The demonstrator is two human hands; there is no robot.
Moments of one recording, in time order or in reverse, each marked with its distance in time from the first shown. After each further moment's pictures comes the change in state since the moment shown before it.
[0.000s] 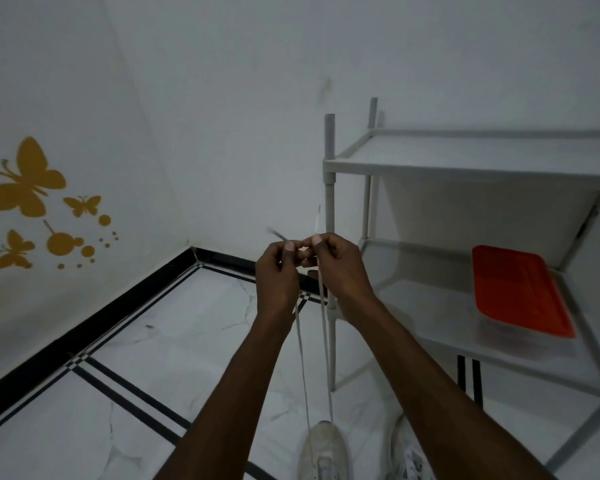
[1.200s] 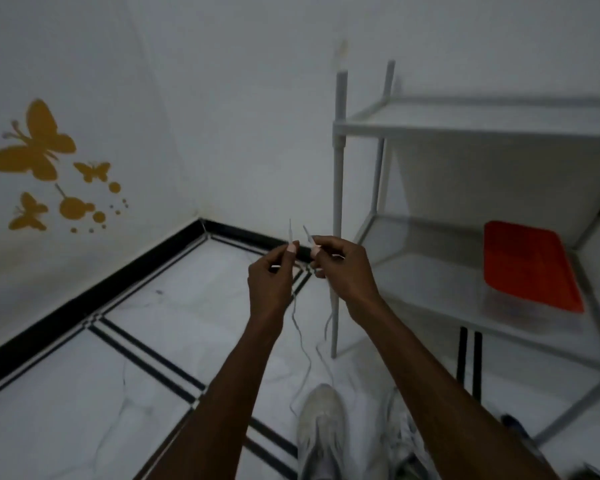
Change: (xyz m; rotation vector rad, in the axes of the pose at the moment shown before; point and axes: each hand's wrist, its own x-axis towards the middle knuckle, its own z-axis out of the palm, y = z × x) left_hand -0.035 -0.045 -0.031 0.039 0.022 -0.063; right_hand -0.030 0.047 -0.009 -0.031 -0.033 0.025
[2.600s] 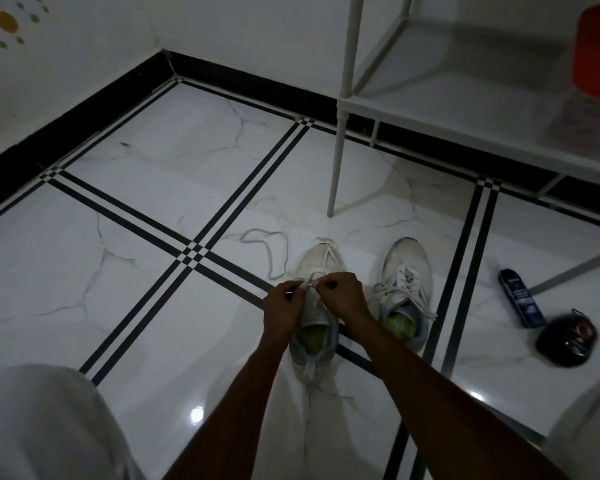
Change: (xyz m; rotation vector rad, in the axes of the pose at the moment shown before) left_hand -0.199 -0.298 -0.047 0.451 -0.199 -0.401; right_hand -0.178 0.309 -0.015 -0.619 -0.159 0.463
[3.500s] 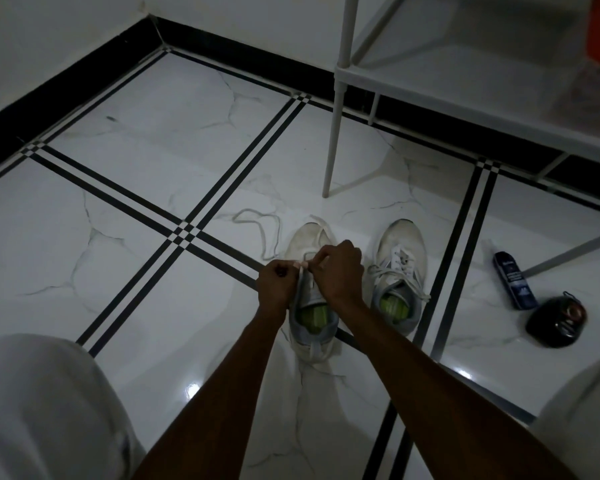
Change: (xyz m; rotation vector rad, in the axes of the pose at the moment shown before) left_hand 0.009 0.001 0.010 -0.187 0.059 -0.228; right_hand -0.004 -0.010 0.004 -0.268 0.186 -0.057
